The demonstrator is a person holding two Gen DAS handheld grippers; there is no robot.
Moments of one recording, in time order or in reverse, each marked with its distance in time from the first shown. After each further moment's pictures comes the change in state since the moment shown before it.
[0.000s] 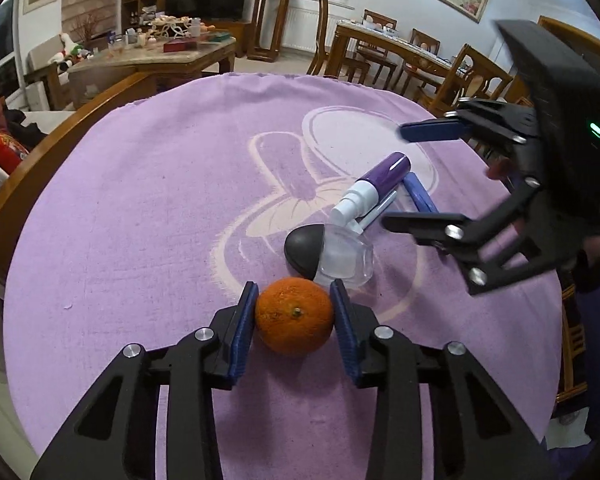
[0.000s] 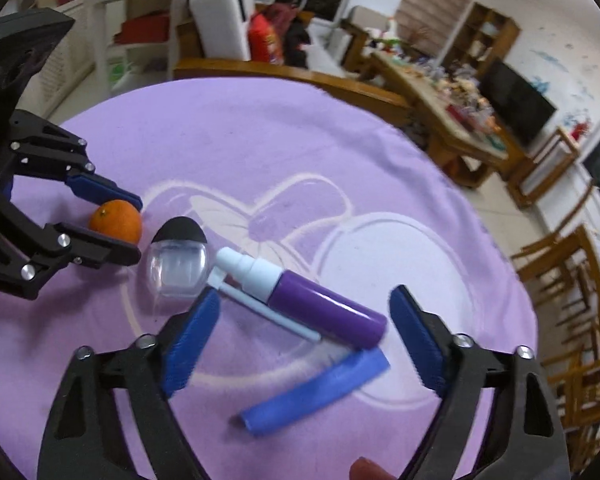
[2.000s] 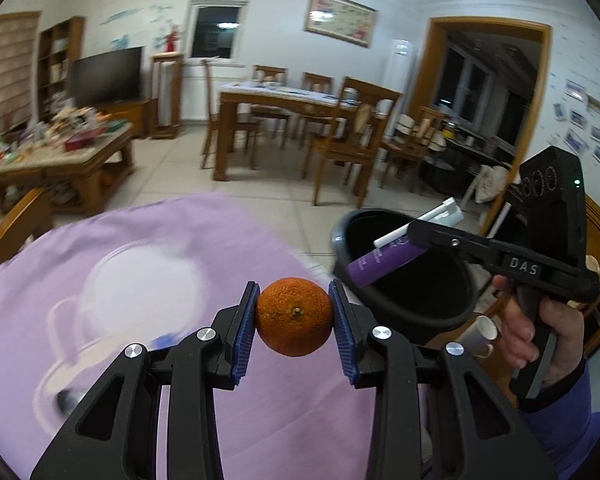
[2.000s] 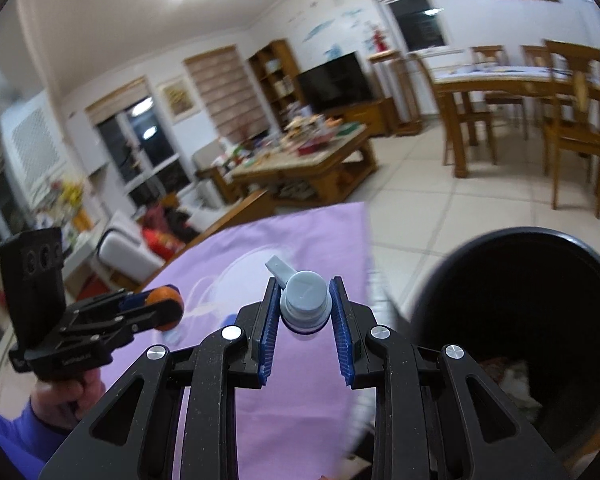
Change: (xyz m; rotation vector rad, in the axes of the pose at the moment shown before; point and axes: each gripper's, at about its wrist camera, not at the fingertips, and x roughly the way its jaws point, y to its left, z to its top) left arm -0.026 -0.208 0.074 0.252 -0.232 -0.261; right arm -0.239 -0.103 -0.257 0.953 -0.484 -0.069
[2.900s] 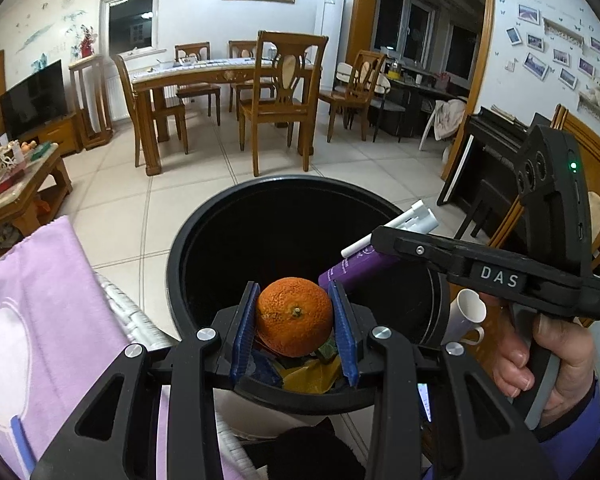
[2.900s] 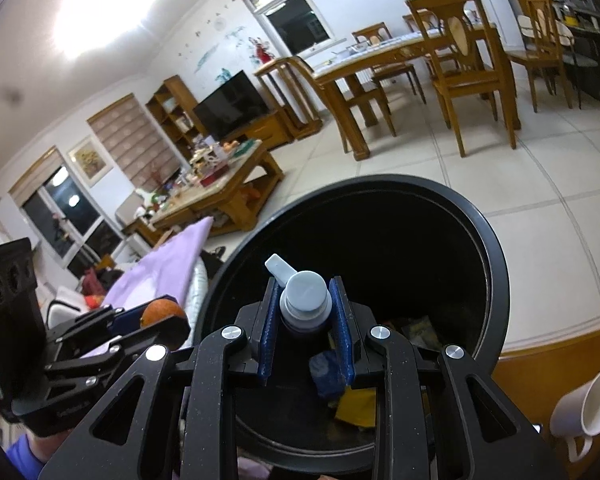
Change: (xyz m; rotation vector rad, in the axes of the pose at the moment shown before) left arm 0.150 -0.139 0.006 0.207 0.139 -0.109; right arm -0.060 -0.174 -0.060 0.286 -0.053 -0.227
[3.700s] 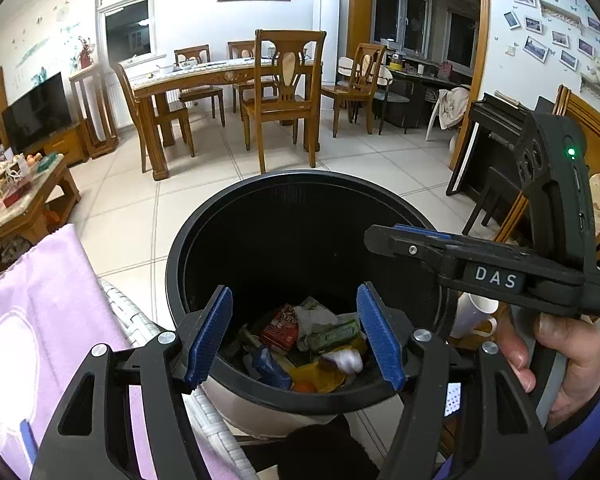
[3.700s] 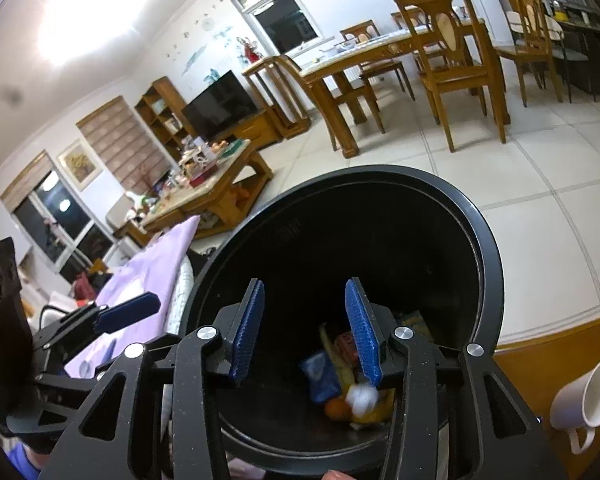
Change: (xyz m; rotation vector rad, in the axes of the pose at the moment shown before) left arm -0.007 -0.014 -0.001 0.045 0.003 0.048; right arm 0.014 0.009 -0.004 0.018 0.002 -0.035
